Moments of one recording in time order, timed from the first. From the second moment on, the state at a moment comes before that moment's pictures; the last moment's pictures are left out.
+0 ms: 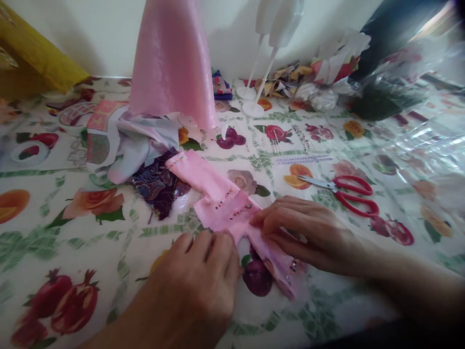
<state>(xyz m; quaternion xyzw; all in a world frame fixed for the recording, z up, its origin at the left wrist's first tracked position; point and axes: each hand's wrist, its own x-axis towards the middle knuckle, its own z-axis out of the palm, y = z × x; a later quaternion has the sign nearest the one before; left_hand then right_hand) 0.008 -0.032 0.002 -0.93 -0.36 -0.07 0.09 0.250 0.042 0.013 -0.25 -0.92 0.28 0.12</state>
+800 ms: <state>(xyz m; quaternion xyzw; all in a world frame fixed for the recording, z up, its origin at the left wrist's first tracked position) 0.012 -0.037 -0.008 -0.94 -0.33 -0.10 0.08 0.246 0.039 0.048 -0.28 -0.89 0.35 0.09</state>
